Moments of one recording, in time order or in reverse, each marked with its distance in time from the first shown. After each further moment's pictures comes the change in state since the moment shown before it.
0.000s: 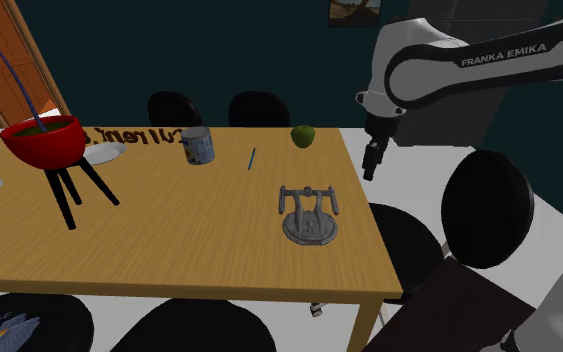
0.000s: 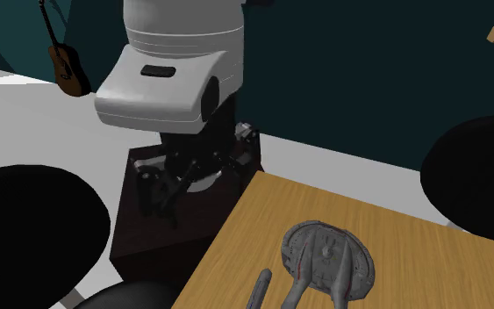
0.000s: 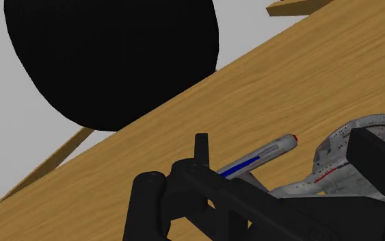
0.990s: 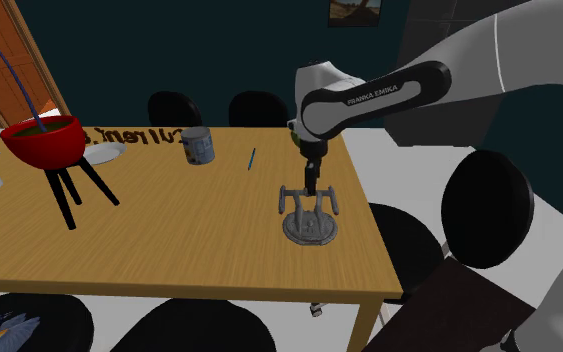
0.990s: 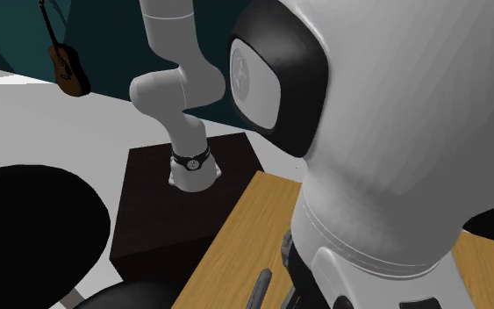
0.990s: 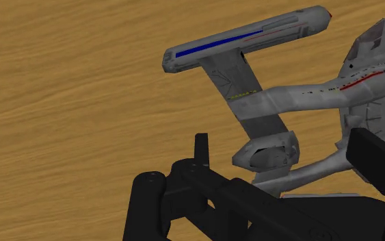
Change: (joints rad) arm 0.080 0.488 0.065 0.351 -0.012 0.092 -0.142
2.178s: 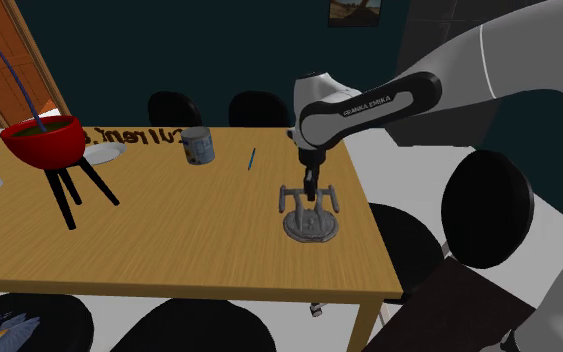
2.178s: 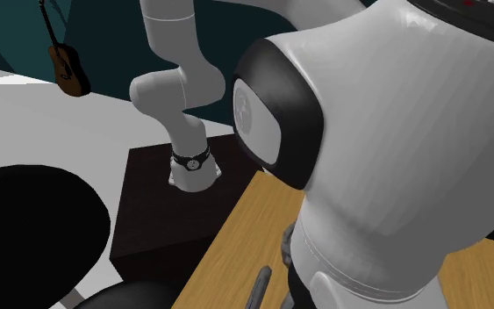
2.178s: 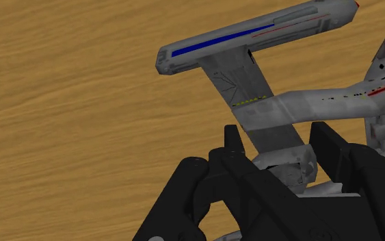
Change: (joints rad) arm 0.001 0.028 0.000 -0.025 -0.003 0.053 0.002
